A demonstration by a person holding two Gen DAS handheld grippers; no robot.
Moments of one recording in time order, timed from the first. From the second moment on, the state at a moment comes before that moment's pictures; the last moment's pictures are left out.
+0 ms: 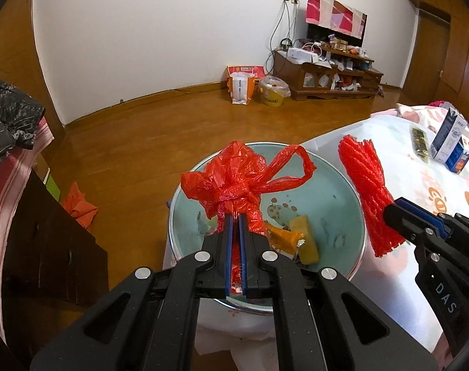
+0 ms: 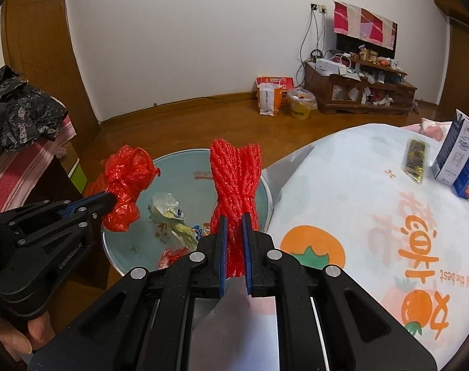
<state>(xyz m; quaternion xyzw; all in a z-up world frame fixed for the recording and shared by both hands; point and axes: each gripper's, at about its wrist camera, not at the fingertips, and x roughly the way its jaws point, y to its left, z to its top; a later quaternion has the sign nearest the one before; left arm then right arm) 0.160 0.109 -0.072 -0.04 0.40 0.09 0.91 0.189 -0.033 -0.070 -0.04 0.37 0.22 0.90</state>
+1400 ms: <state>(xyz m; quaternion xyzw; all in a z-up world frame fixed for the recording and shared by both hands) 0.209 0.109 -0.106 -0.03 0.45 0.11 0.89 0.233 -0.015 -0.105 -0.05 0.41 0.23 0.88</state>
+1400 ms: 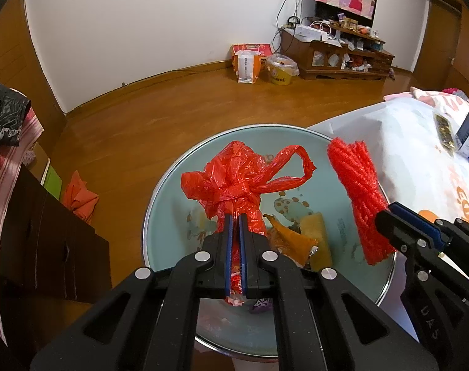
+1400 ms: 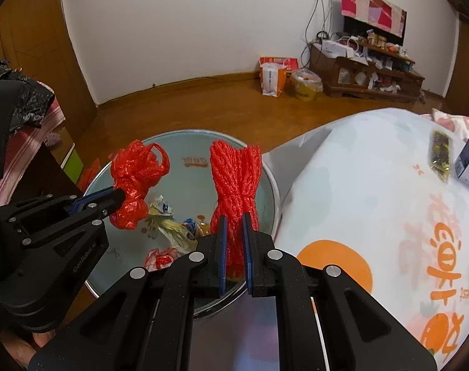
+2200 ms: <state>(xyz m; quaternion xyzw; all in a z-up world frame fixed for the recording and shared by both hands) 0.176 0.107 -0.093 -0.02 0.44 0.16 0.88 0.198 -0.059 -0.077 0.02 0.37 0.18 0.91</state>
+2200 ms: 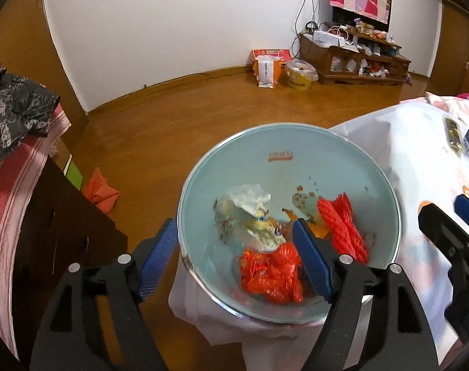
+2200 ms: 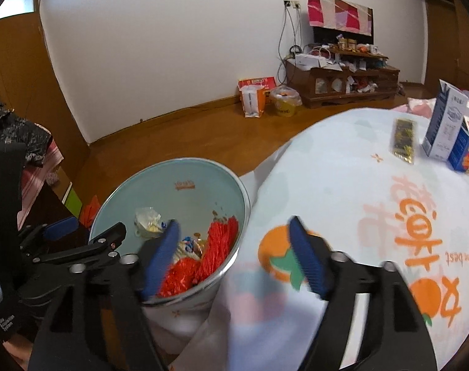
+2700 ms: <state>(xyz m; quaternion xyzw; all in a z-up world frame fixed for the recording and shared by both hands) 0.117 0.094 -0.096 -0.01 0.45 0.17 0.88 0.143 -0.083 -0.083 0.04 0.38 0.14 0.91</state>
